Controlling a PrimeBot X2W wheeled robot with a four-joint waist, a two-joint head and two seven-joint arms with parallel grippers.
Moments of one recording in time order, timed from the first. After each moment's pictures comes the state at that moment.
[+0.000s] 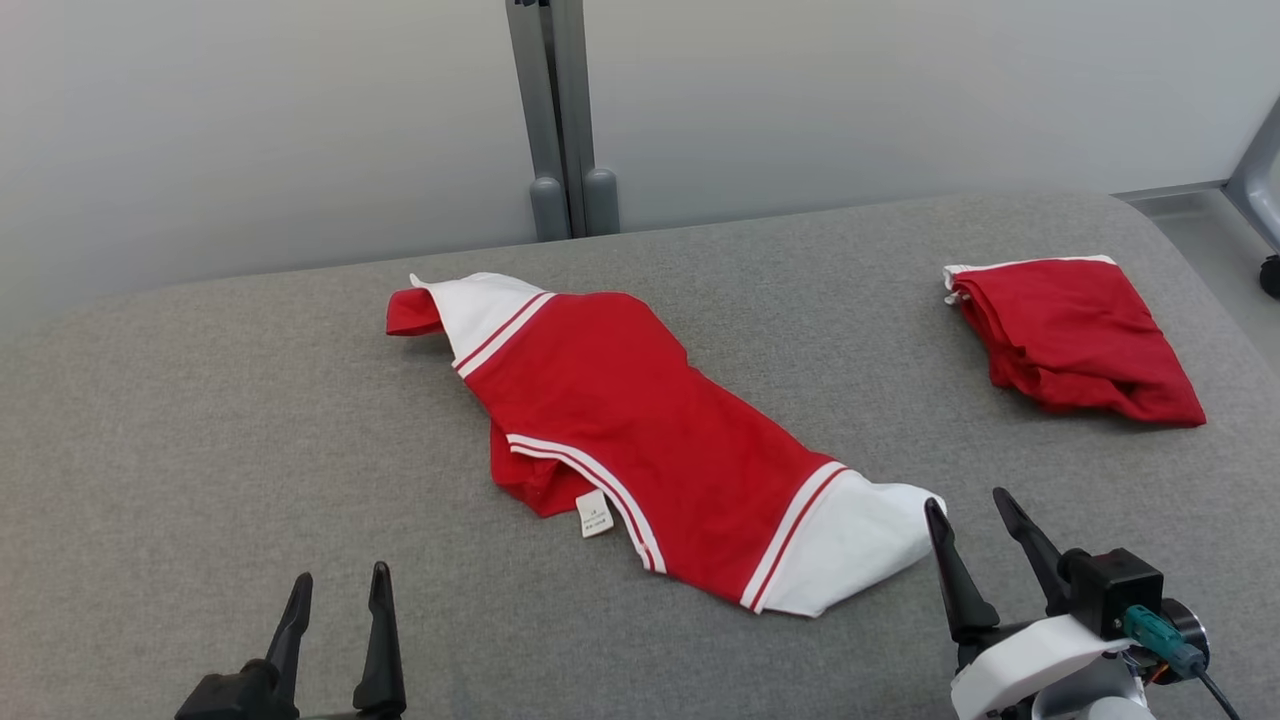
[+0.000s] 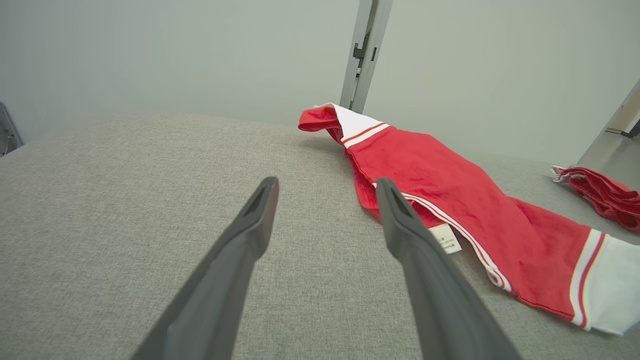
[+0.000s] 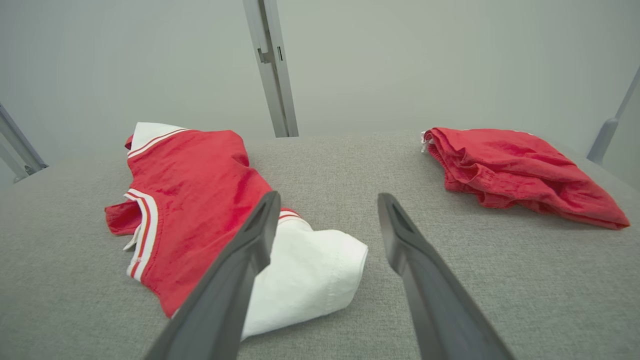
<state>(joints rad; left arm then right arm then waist) 0.13 0.05 -0.05 0.18 -0.30 -0.11 -0.26 -0.03 -0.05 0.04 0.27 0.18 0.13 -0.26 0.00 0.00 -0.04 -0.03</state>
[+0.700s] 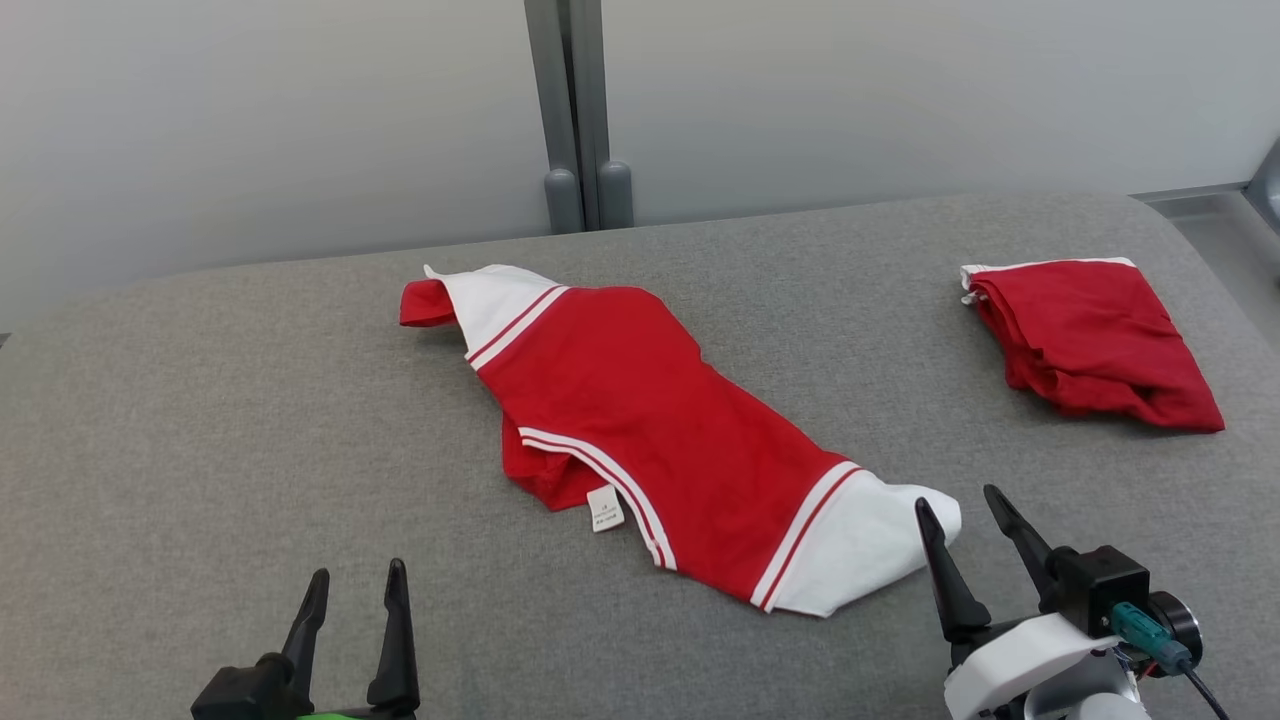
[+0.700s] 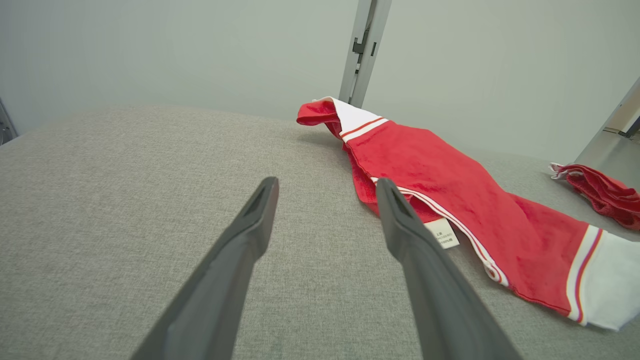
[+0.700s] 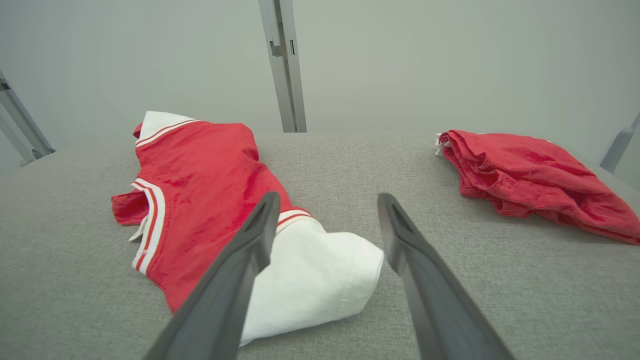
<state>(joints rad) 0.11 0.05 -0.07 0.20 -0.30 -0.12 -0.26 -0.04 -0.05 0.05 0.28 0.15 0.13 -0.26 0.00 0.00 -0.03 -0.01</state>
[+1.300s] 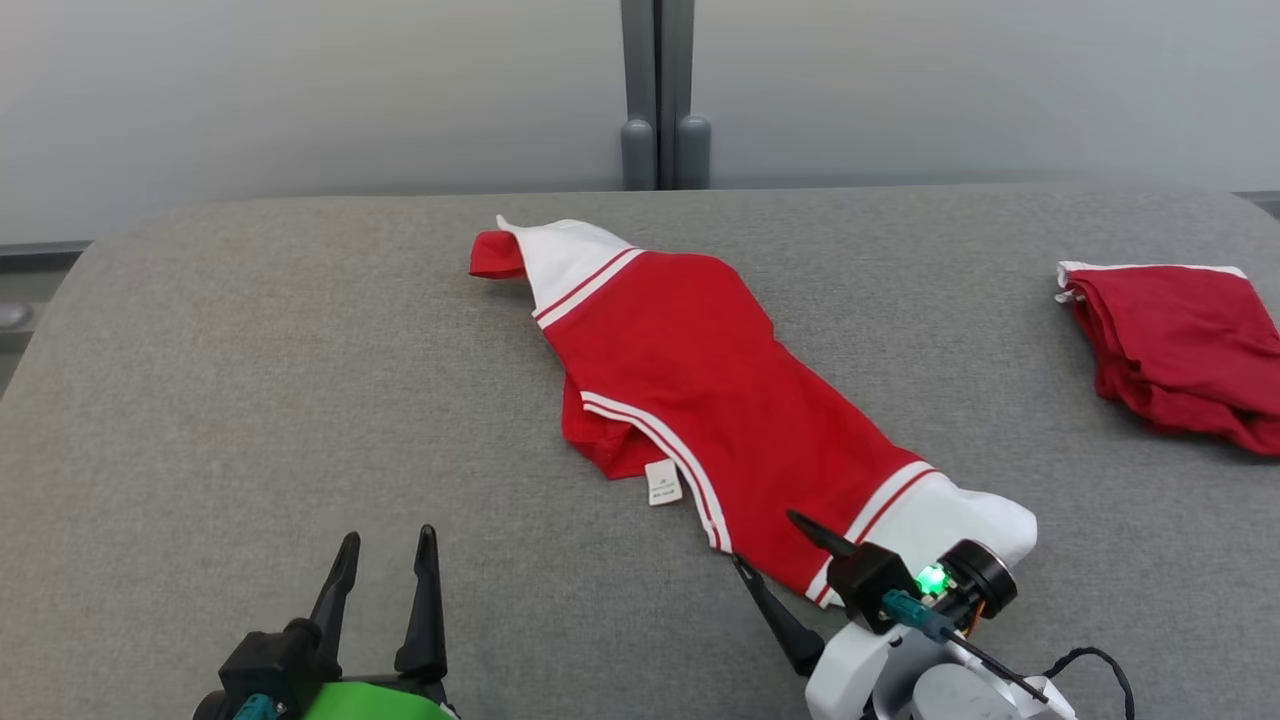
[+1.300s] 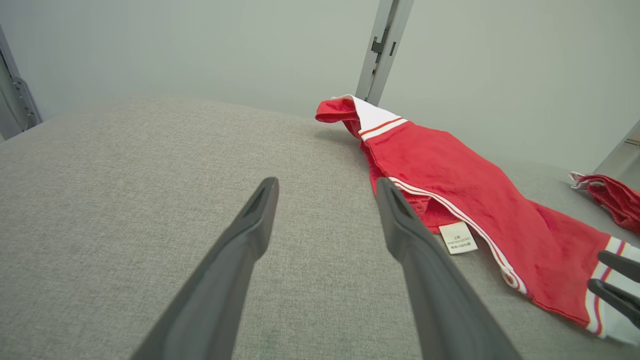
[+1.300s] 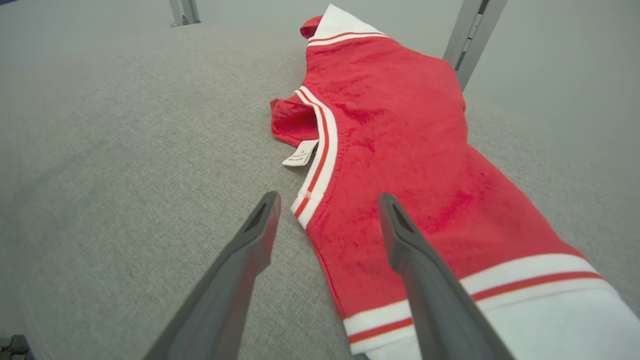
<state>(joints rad) 0.06 0.05 -0.13 0.20 -0.32 -0.11 -0.26 -0.25 -0.05 0.42 0.54 0.02 0.13 -0.26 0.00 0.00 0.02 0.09</state>
